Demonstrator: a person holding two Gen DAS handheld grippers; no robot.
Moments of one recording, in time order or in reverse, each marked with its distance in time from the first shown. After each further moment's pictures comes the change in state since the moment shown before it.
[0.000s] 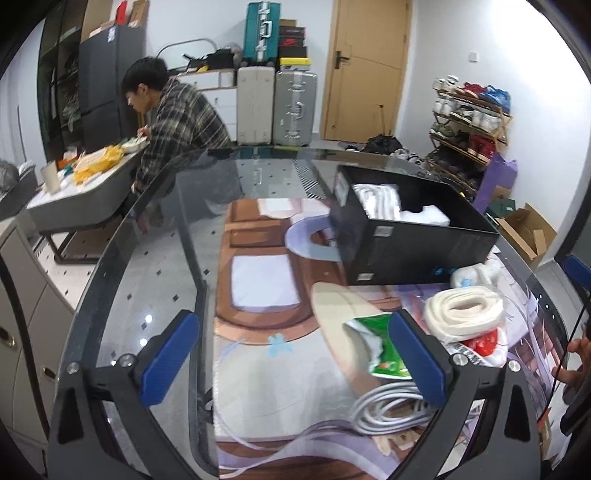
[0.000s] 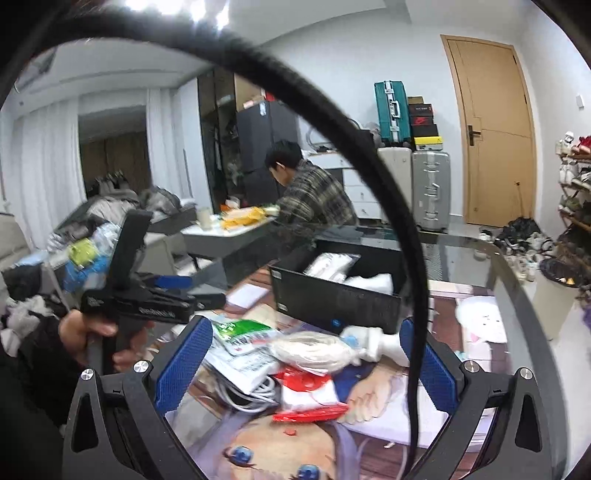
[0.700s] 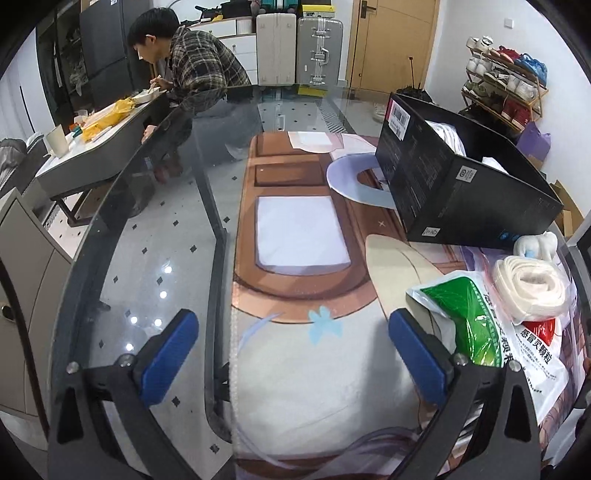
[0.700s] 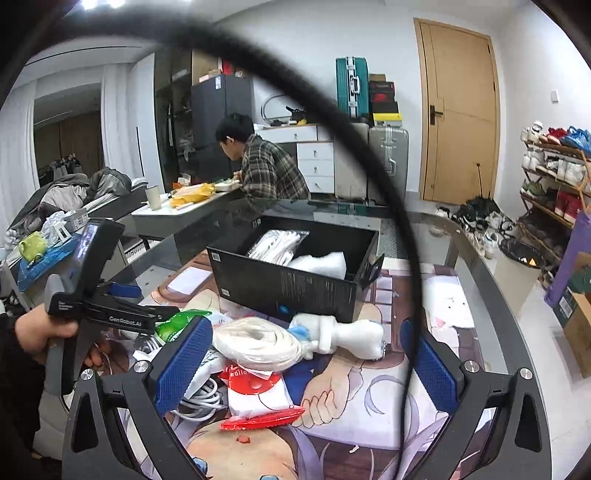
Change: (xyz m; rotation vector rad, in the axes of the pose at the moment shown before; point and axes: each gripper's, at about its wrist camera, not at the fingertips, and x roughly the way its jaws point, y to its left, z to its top) left arm 0.059 0.013 -0.007 -0.017 0.217 0.090; right arm 0.028 -0.009 0.007 0.045 0.099 -0.138
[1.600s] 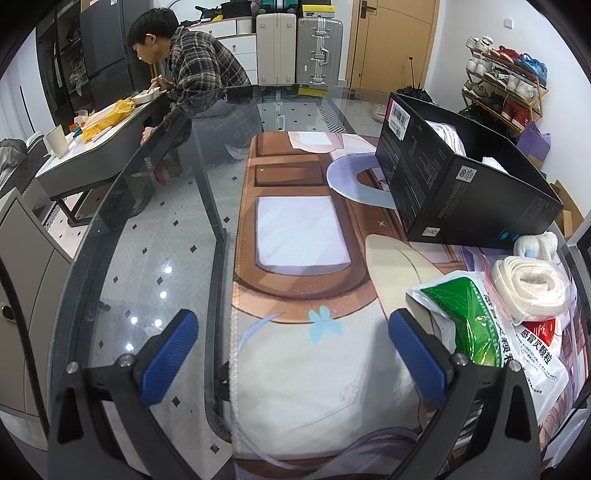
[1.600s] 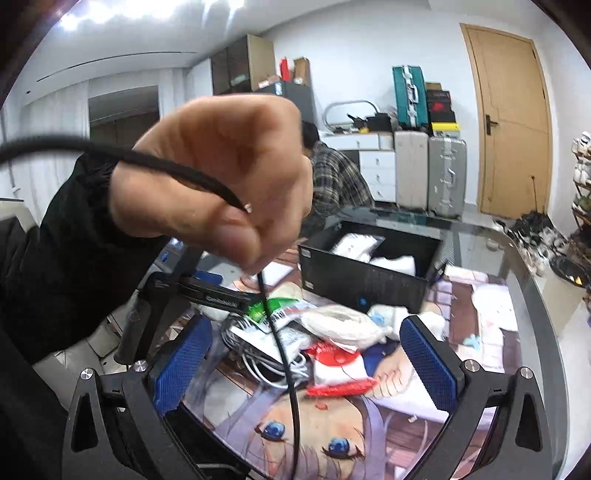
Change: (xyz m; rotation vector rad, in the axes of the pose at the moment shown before) left arm 0.000 0.001 0.001 0.001 0.001 0.001; right arm -0.043 0.029 -0.011 -0.073 -0.011 0.221
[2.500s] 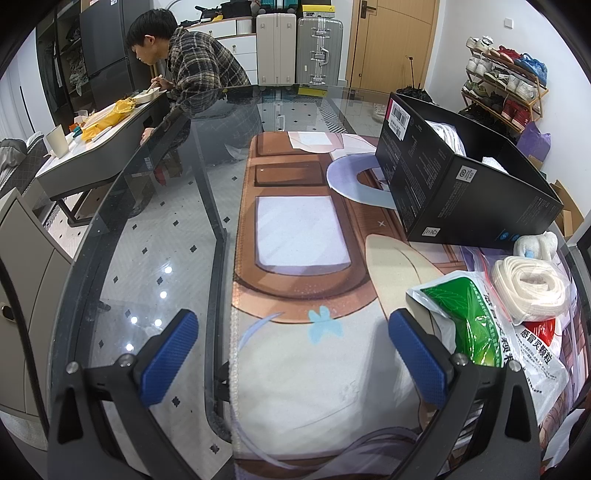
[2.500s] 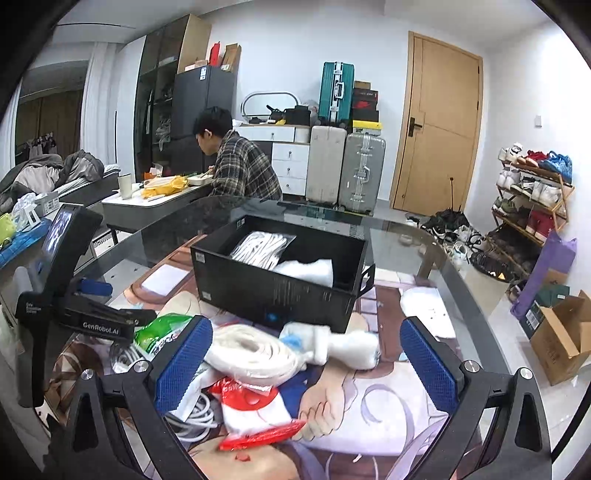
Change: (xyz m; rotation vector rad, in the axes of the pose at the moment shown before) left arm 0.000 0.000 0.000 0.000 0.000 0.000; right arm 0.054 -0.008 0.014 -0.008 0.020 -0.421
